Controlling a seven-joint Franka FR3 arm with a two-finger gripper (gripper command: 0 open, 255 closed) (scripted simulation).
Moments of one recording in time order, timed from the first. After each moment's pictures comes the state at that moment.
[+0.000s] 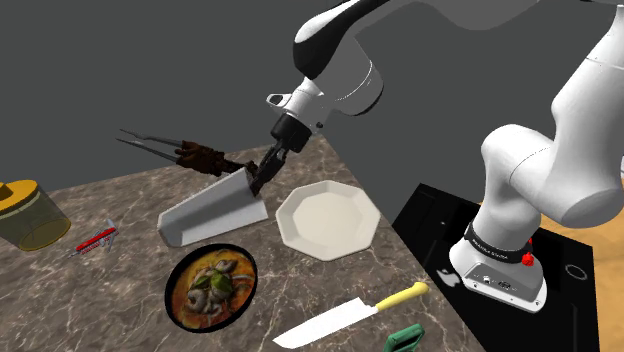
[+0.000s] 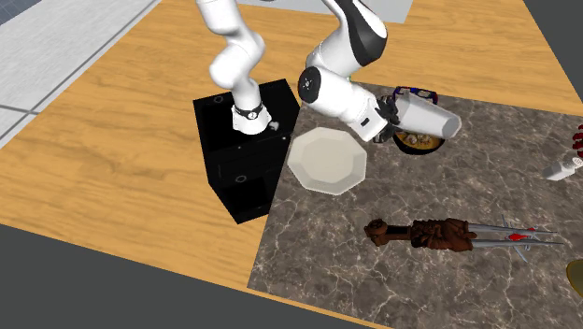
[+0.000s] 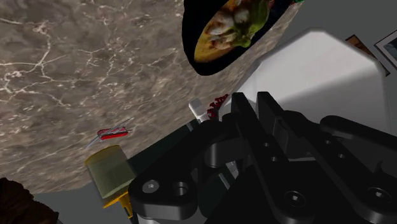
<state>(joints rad) 0.77 -0.21 -0.27 -2.41 1.25 2.43 -1.20</state>
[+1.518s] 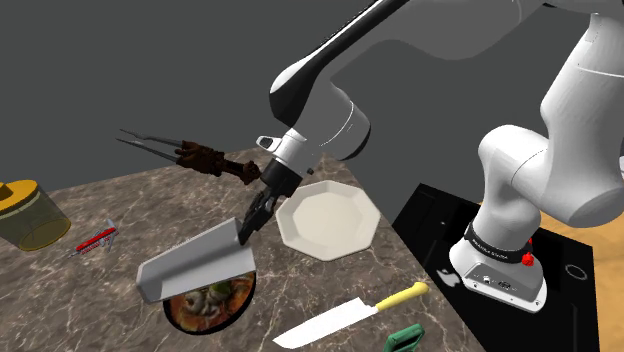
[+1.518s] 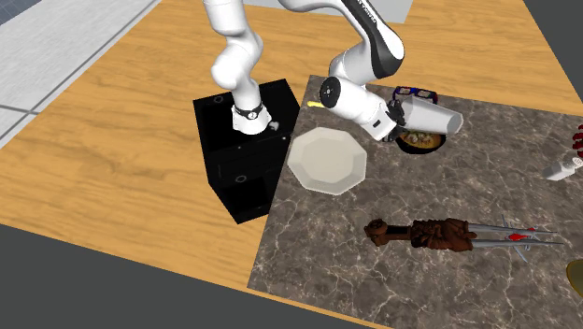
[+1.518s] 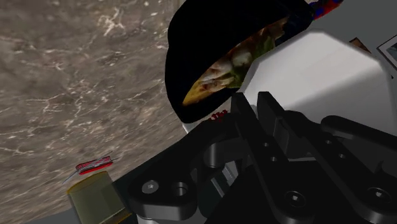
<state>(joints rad) 0.86 -0.05 -0.19 -2.39 1.55 2.55 -1.39</state>
